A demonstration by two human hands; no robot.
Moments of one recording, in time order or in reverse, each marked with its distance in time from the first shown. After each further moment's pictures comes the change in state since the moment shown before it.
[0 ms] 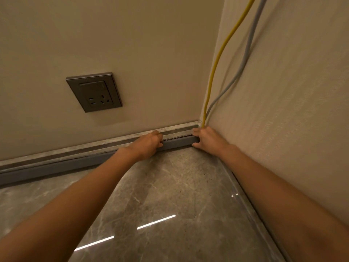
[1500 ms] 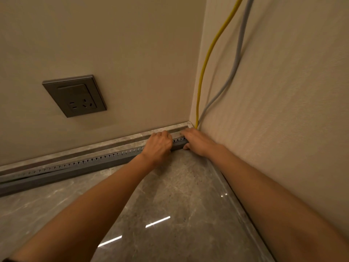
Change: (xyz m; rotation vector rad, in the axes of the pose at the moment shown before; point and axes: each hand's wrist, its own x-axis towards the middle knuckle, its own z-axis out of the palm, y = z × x) left_hand 0.027 0.058 0.015 0.431 0.147 0.050; right_hand 0.007 0.007 0.004 0.014 -0.041 -0.030
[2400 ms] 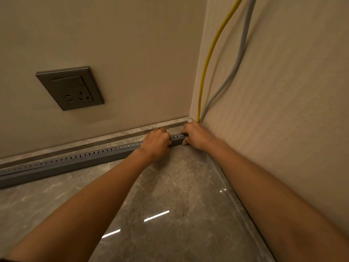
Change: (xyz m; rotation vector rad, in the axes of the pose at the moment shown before) left_hand 0.001 -0.003 0.007 -0.303 0.014 -0.079; right_hand 0.007 0.001 0.002 0.063 0.047 0.050
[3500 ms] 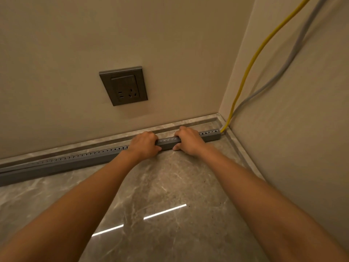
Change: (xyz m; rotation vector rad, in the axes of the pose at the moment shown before) left_hand -0.071 -0.104 -0.018 -0.096 -0.130 -0.209; right_hand 0.002 -0.118 0.028 -0.020 -0.073 -0.028
